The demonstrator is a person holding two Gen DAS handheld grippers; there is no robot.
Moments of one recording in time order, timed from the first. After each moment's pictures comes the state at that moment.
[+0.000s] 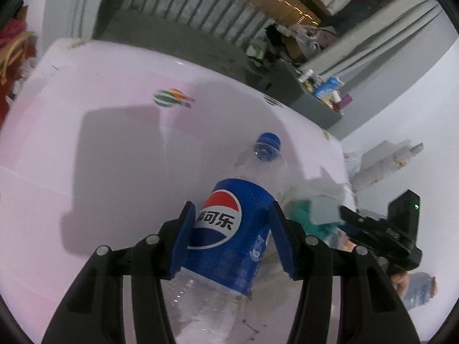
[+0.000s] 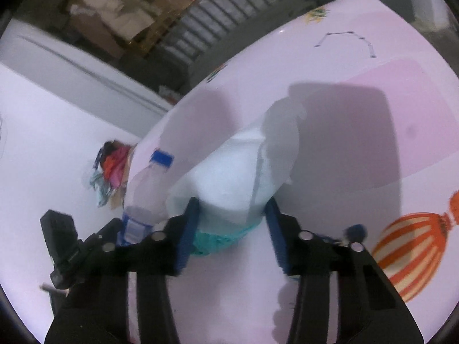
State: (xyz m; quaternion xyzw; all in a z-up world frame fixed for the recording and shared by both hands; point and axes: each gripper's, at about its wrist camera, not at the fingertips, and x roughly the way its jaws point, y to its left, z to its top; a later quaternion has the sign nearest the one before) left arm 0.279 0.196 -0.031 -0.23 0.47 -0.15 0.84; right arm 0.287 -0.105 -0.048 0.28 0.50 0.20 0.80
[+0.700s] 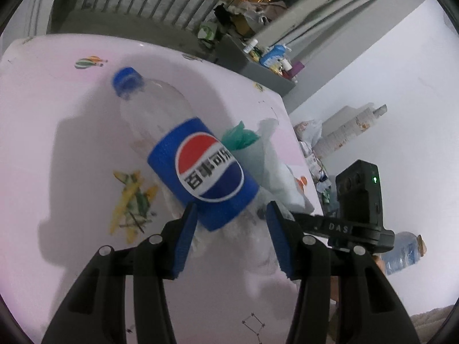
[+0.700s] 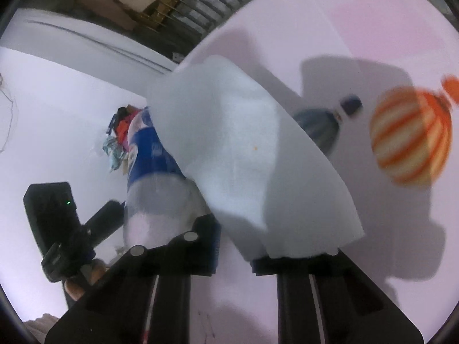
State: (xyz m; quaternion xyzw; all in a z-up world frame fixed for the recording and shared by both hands) left arm 0.208 0.109 -0.024 -0.21 0.46 -0.25 0.82; right arm 0.231 -0.125 -0.057 0.28 0.55 0.26 0.75
